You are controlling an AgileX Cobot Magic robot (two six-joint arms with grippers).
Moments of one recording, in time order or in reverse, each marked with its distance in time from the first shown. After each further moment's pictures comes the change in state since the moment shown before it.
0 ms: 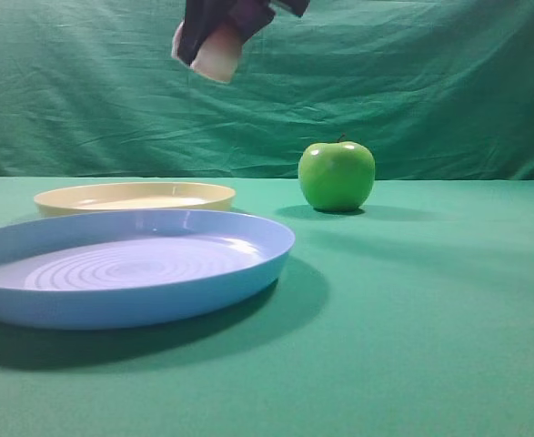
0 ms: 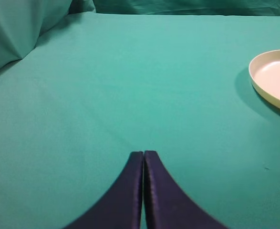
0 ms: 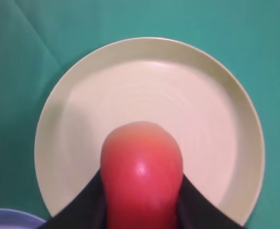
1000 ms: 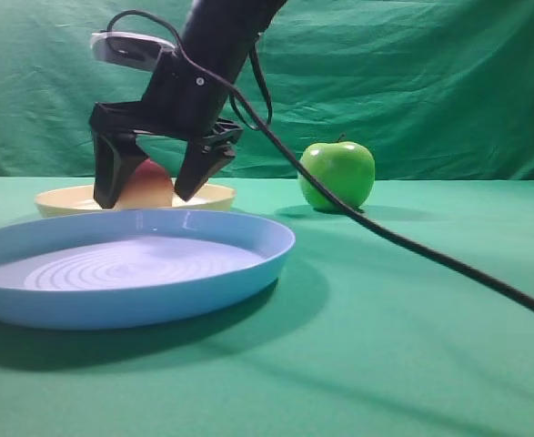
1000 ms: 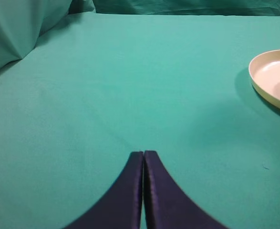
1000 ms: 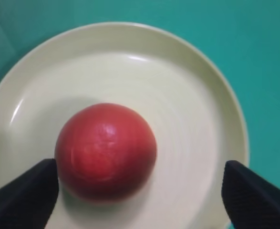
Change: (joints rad) left arm 0.000 0.000 0.000 0.000 0.000 0.000; right arm 0.028 -0.030 -0.031 -0.143 0.044 0.075
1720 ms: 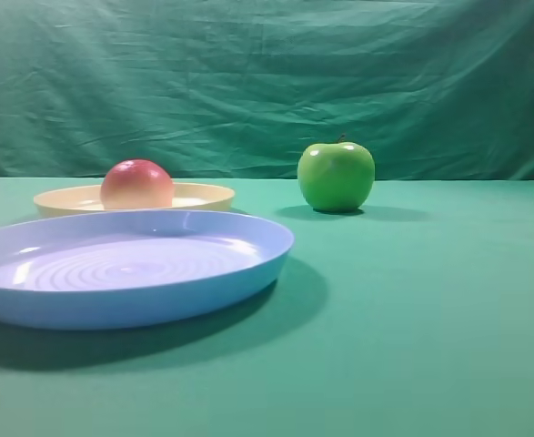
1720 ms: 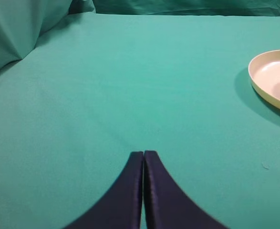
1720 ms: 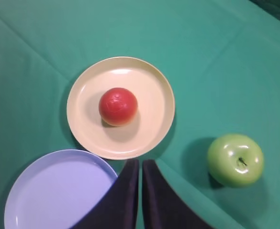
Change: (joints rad) left arm 0.000 0.000 0.000 0.000 0.000 0.000; right arm 0.000 -0.503 0.124 -0.156 0.285 0.309
